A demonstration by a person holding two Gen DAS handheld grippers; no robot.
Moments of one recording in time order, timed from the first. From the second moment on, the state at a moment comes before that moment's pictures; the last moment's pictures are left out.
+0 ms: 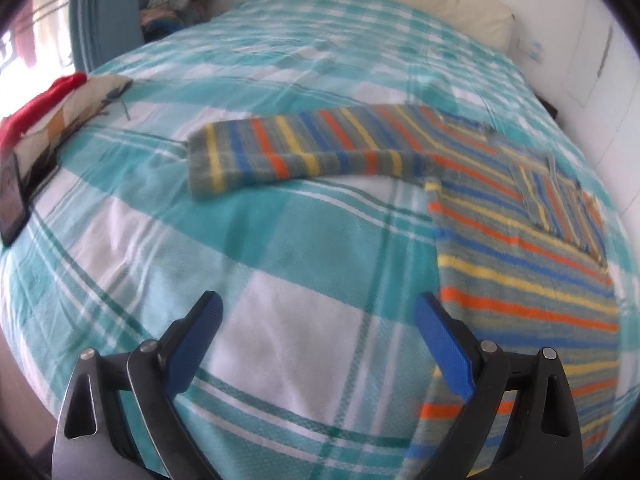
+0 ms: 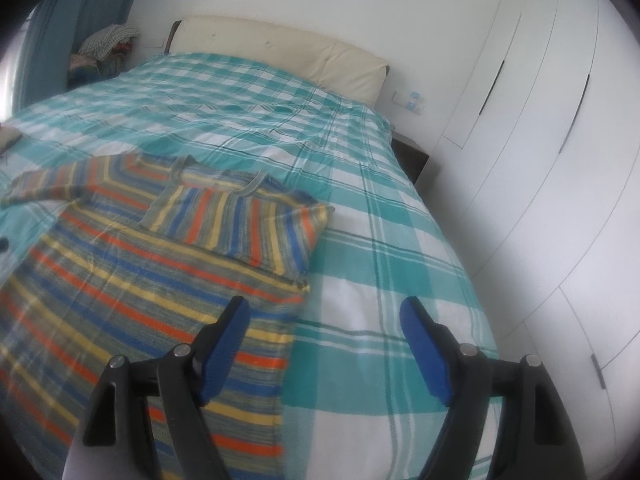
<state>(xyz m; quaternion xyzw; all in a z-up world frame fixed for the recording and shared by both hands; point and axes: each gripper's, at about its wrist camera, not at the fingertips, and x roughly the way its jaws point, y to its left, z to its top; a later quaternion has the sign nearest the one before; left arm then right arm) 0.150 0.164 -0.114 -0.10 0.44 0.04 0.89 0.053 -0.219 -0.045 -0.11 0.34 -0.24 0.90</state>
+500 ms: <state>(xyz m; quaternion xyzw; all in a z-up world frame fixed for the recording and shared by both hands) 0.301 0.290 -0.153 -0.21 0.52 0.09 0.82 0.025 -0.212 -0.097 -0.08 0.37 -0.21 0.90</state>
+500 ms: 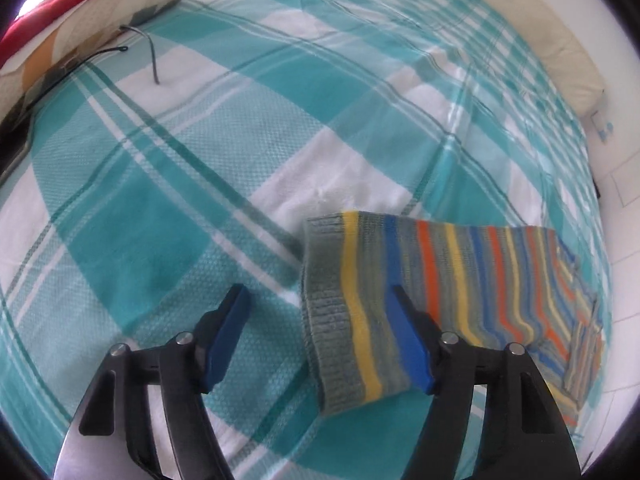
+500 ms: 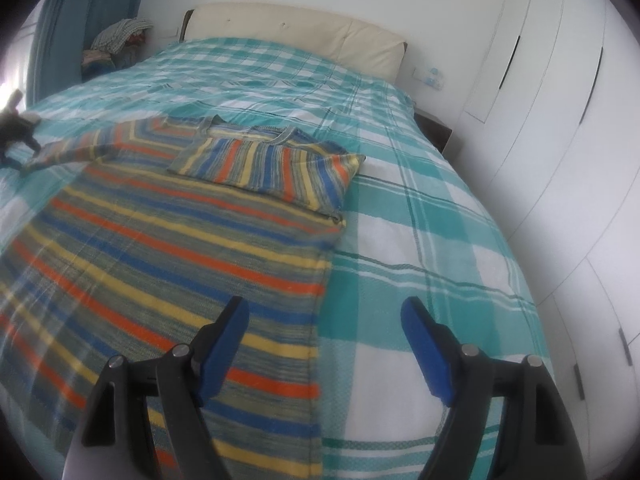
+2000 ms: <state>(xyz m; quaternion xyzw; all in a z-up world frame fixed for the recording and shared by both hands) 0.302 0.090 -0.147 -0.03 0.51 0.01 0.86 -0.015 -0.262 -0.122 0.02 0.35 -0.23 0.91</state>
